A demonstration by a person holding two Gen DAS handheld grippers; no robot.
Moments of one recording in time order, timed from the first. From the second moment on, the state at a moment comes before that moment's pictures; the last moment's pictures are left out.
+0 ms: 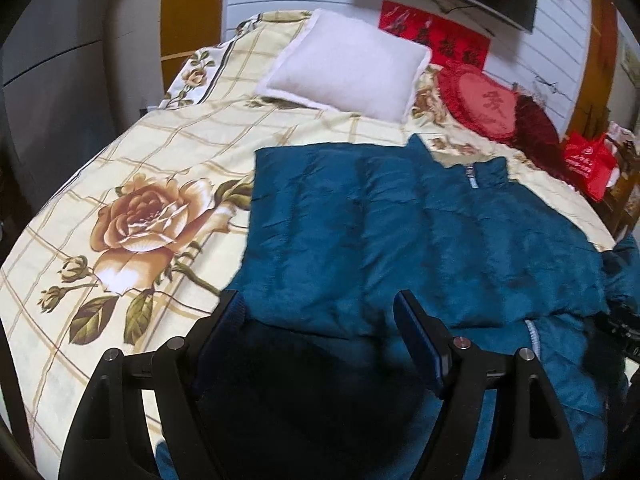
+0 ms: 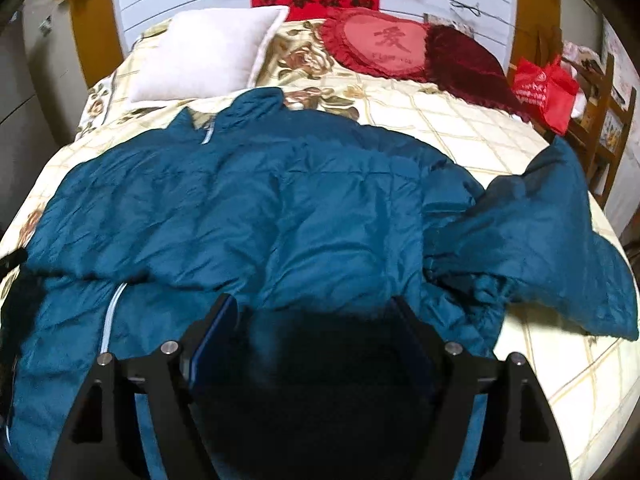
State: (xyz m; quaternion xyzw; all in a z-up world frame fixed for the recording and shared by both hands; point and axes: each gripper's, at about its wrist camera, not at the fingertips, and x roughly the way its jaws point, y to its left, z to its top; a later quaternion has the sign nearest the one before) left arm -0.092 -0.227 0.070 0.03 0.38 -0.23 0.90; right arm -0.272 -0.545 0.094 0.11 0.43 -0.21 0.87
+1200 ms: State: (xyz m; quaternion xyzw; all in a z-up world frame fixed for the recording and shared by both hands) left arm -0.169 -0.242 0.072 0.06 0.38 -0.23 0.89; right arm -0.320 -0.498 0.096 0.07 0.41 -0.16 0.90
